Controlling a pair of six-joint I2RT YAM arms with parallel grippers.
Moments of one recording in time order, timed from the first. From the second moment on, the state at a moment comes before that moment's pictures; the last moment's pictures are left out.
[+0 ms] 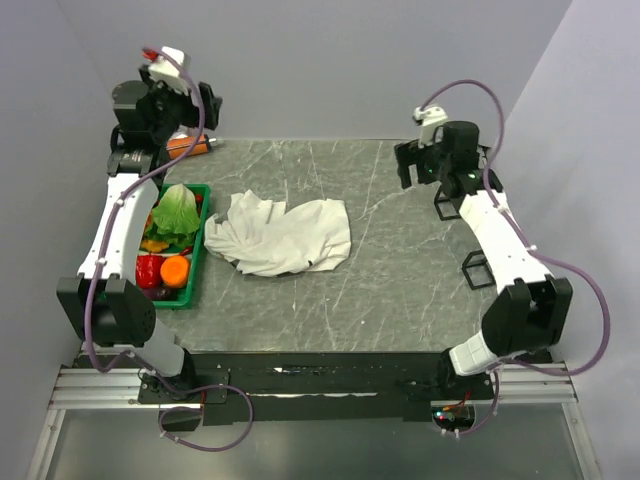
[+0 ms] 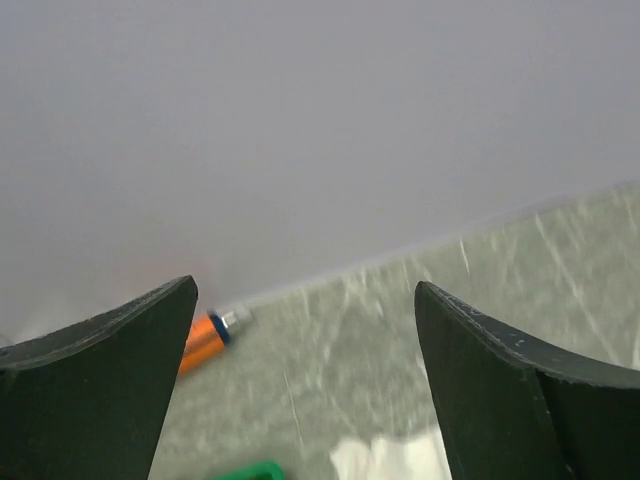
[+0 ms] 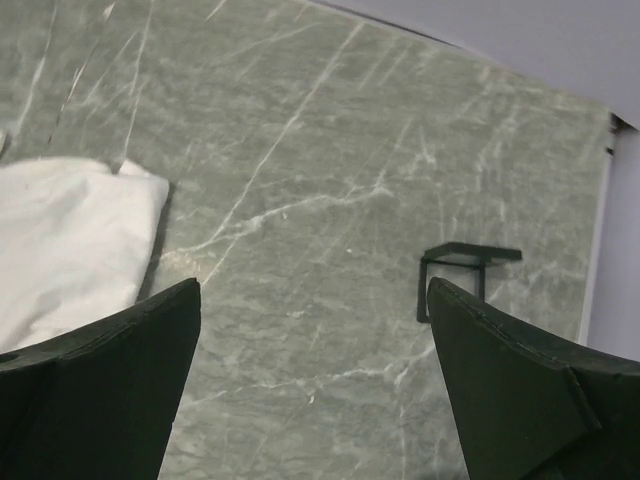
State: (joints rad) left arm -0.02 1.56 1.67 -0.01 0.28 0.06; right arm 0.12 1.48 1.42 -0.42 -0.08 -0.17
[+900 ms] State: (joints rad) left arm -0.02 1.44 1.35 -0.44 0.42 0.20; right arm 0.41 2.33 2.00 -0.68 -0.41 -0.97
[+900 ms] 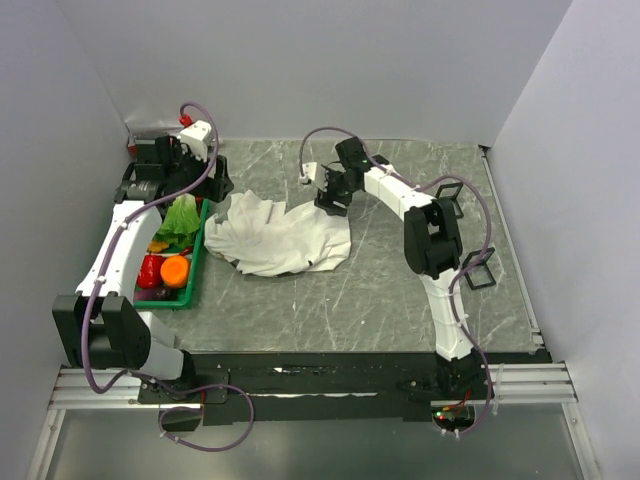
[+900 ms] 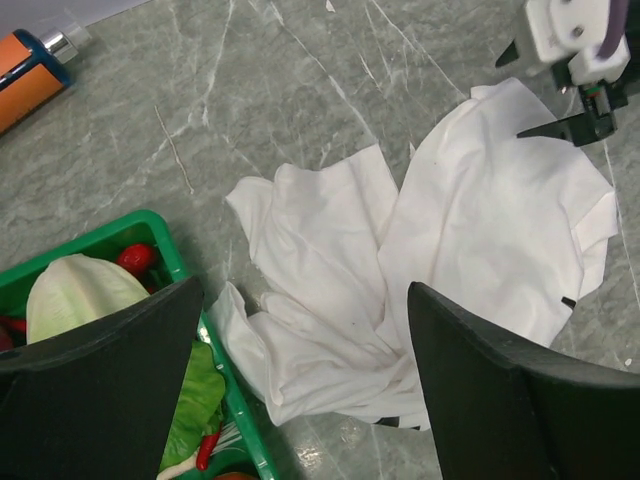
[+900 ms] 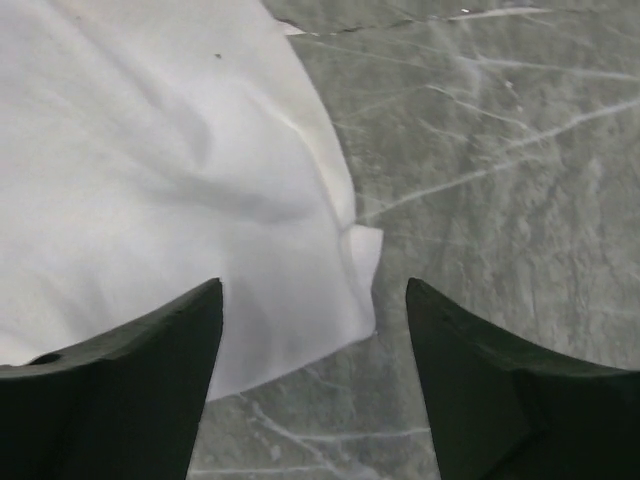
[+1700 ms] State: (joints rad) left arm -0.02 1.62 1.31 -0.59 0.47 0.37; right arm 0.33 1.85 1.80 -0.65 -0.46 -0.87
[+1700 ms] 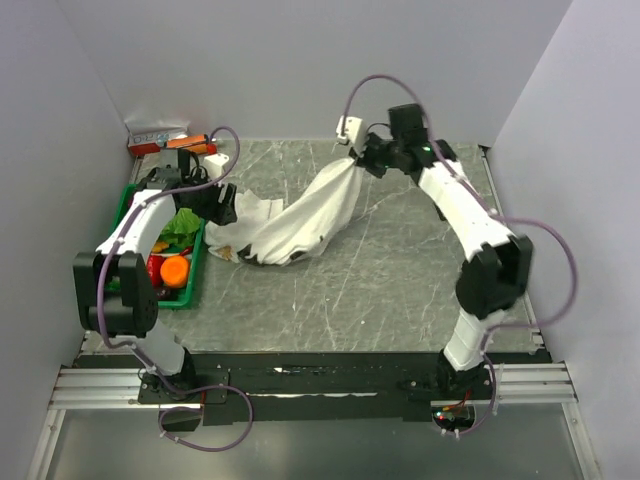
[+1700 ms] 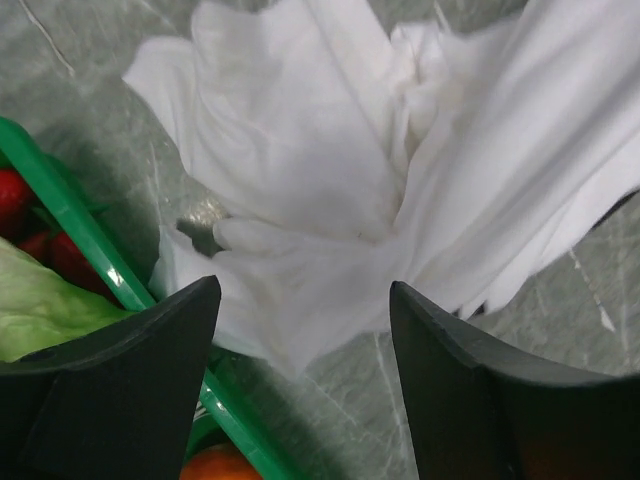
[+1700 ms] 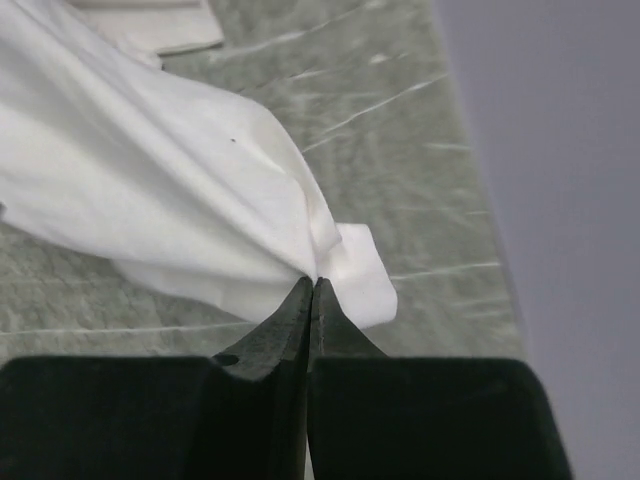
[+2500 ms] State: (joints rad) left arm -0.03 1.91 1.49 -0.76 0.46 0.48; right arm 0.22 1.64 1.38 -0.64 -0.39 -0.83
